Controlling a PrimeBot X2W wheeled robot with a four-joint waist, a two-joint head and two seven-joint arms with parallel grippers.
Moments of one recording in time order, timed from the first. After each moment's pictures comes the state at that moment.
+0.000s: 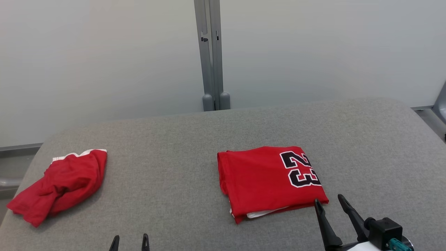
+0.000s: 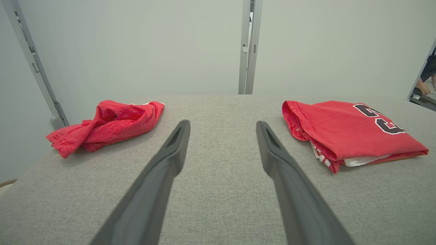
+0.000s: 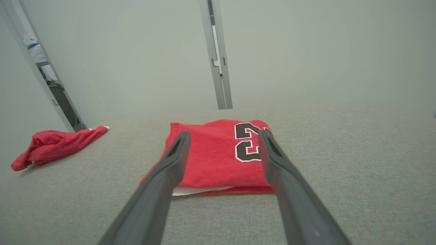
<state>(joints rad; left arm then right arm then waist) 0.35 0.05 -0.12 0.03 -0.13 0.03 -0.26 0.14 -0.12 0.18 0.17 0.27 0.13 -0.26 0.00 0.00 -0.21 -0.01</state>
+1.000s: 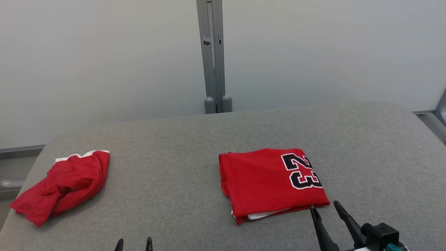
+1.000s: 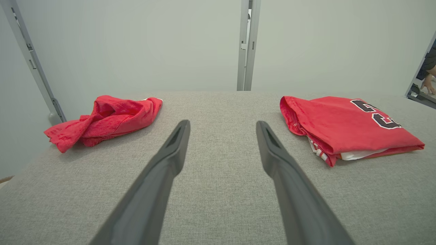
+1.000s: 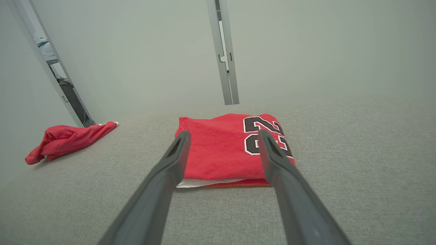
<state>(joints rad) 0.36 0.05 -0.14 0.05 -0.13 0.03 -0.26 0.16 -0.12 0.21 0.18 0.29 0.13 -0.26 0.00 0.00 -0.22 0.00</state>
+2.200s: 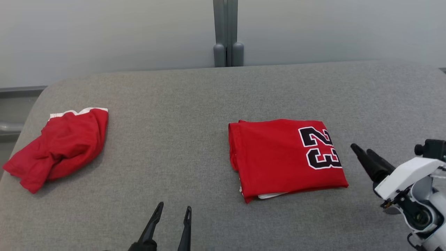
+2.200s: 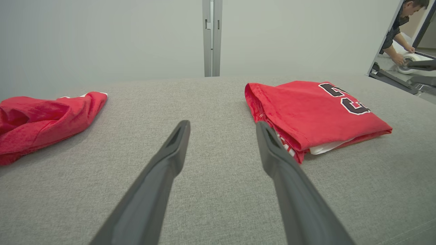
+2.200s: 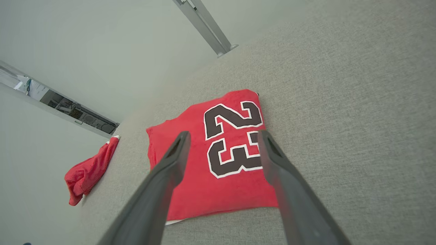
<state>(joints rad) 0.20 0.05 -0.30 0.07 -0.11 0.00 -0.26 -0.28 -0.55 0.47 0.39 1.28 0.13 -0.01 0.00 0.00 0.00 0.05</state>
